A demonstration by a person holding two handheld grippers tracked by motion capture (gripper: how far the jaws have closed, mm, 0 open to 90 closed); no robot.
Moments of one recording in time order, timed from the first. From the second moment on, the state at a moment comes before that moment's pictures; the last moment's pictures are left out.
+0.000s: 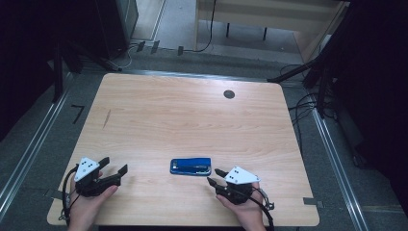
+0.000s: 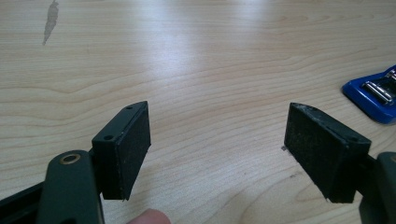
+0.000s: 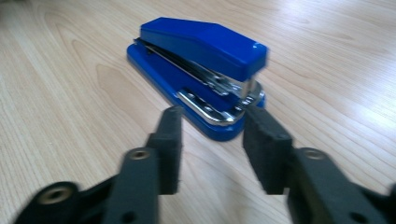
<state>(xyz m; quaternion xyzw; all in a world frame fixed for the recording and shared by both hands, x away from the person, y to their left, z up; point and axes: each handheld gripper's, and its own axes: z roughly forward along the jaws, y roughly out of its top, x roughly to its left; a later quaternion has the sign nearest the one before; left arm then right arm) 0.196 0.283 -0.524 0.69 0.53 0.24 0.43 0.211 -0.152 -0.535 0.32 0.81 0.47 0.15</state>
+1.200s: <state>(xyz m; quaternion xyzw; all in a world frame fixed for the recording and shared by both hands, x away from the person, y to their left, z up) 0.202 0.284 -0.525 0.69 0.54 0.23 0.42 0.209 -0.296 -0.545 0.45 0.74 0.47 0.16</state>
